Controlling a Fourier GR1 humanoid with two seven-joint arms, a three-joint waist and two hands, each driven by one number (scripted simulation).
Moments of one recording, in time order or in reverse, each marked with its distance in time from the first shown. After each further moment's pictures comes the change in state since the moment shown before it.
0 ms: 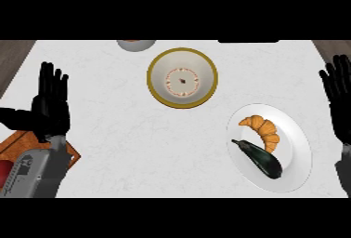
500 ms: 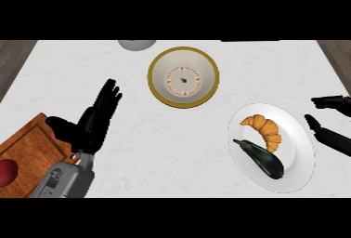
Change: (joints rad) left arm 0.068 -0.024 -0.252 -0.057 0.000 -0.241 0.124; right arm 0.128 -0.139 0.014 0.072 0.188 0.093 -0.198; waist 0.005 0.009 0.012
